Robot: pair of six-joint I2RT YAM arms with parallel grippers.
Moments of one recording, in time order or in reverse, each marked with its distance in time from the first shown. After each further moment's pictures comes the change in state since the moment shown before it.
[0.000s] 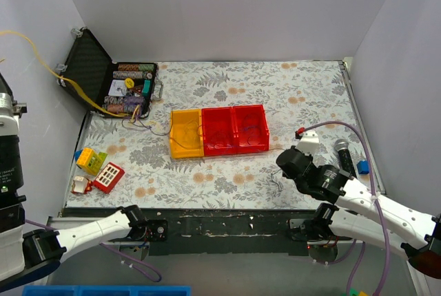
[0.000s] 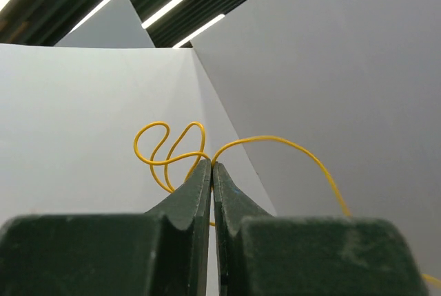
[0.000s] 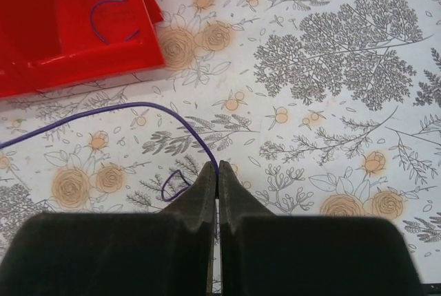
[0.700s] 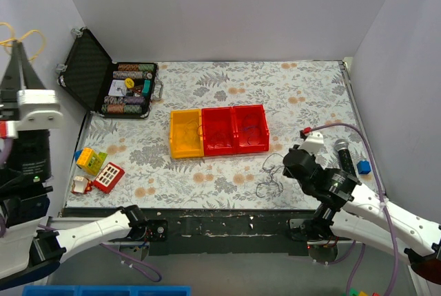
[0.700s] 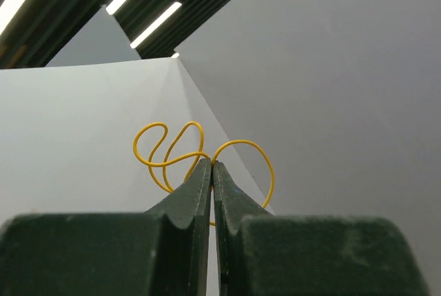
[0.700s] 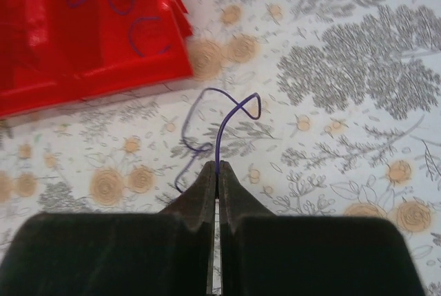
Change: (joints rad) left arm 0.000 -0.007 -0.143 0.185 0.017 0.103; right arm -0.001 -0.073 -0.043 0.011 -0.018 0.045
